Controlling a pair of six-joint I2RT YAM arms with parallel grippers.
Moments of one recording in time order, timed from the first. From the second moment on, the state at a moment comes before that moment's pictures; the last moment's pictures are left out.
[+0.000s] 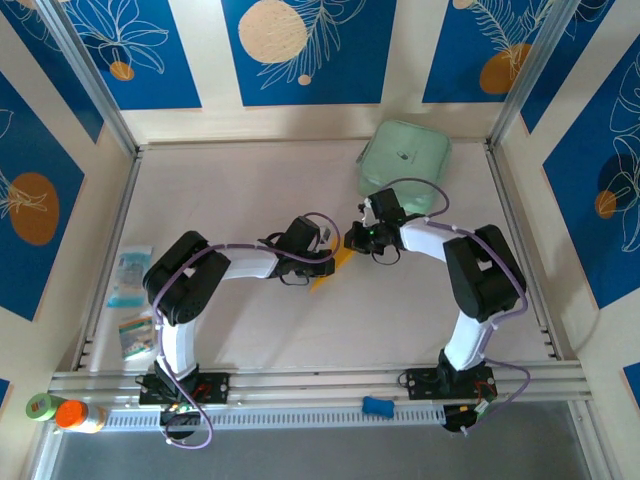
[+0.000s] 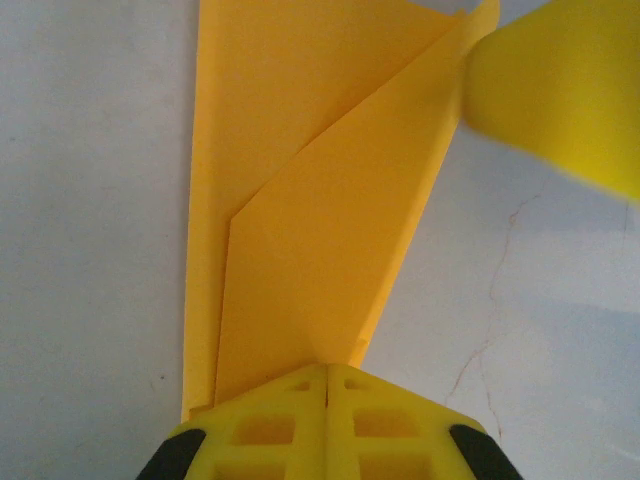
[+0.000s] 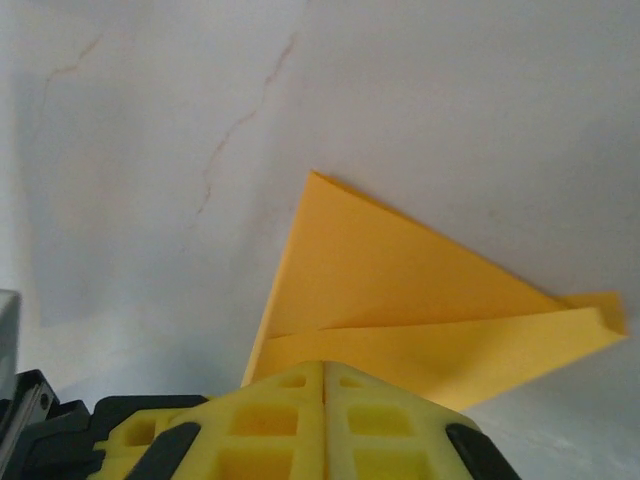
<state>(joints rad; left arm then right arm) -0.74 1.92 1.02 0.01 0.33 -0.65 0.39 1.79 1.00 -0.22 -0.44 0.58</state>
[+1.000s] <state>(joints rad) -0.72 1.92 1.04 -0.04 0.37 -0.60 0.32 1.69 0.90 -0.14 -0.41 0.63</state>
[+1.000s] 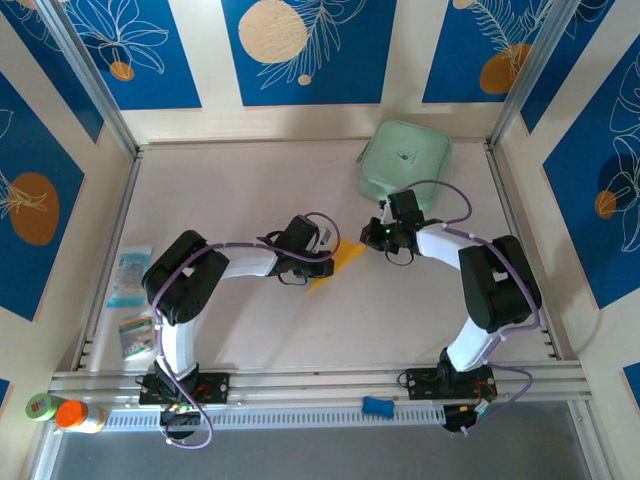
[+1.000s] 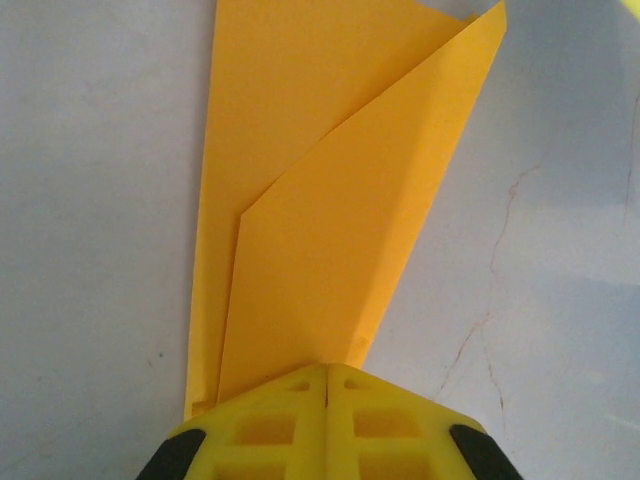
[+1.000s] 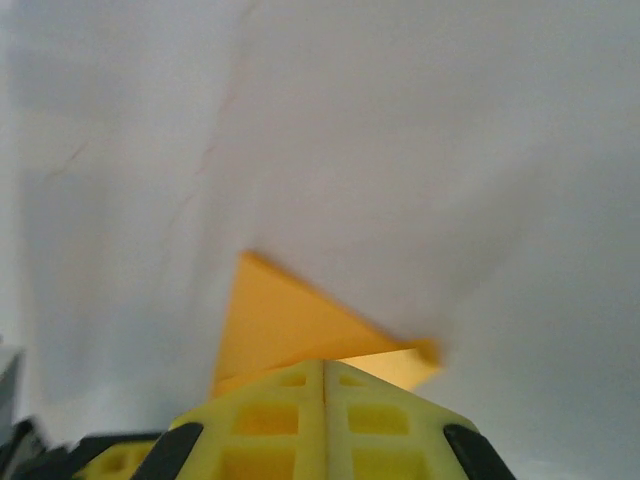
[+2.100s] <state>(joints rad) -0.72 1.96 1.08 -0.05 0.48 -0.58 0.36 1.86 0.91 -0.10 -0.58 0.69</state>
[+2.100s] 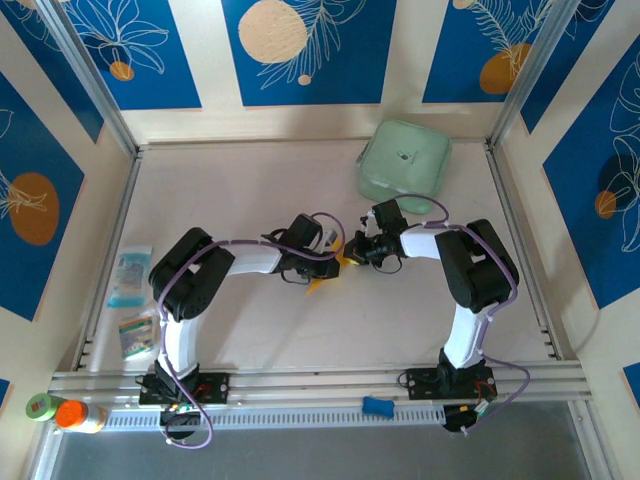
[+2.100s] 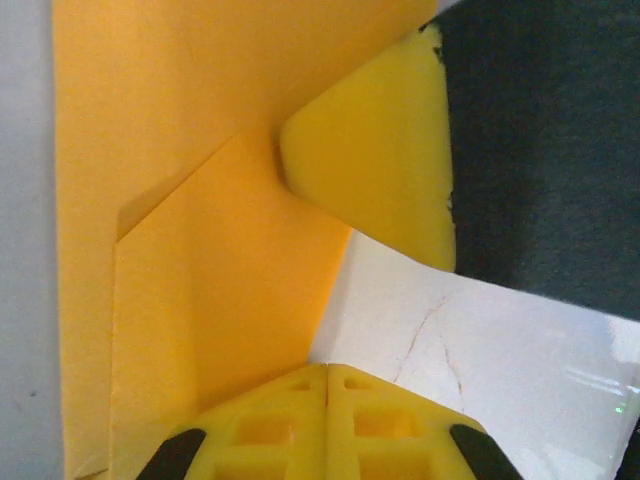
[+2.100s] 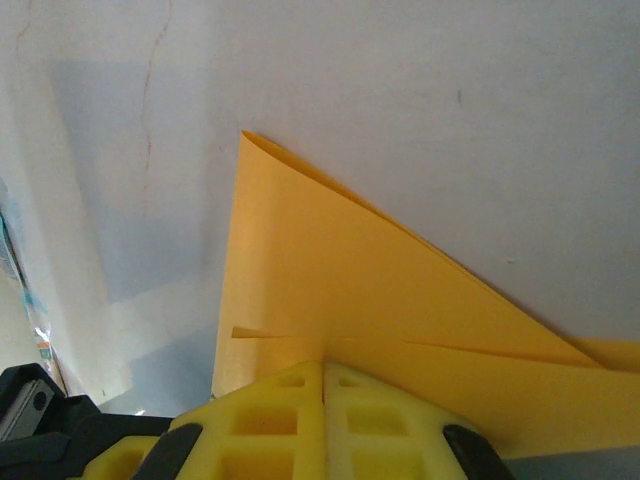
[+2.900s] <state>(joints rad) -0.68 1.69 0.81 -0.14 0.47 -0.51 0.34 1.89 0.99 -0.20 -0.61 0.58</state>
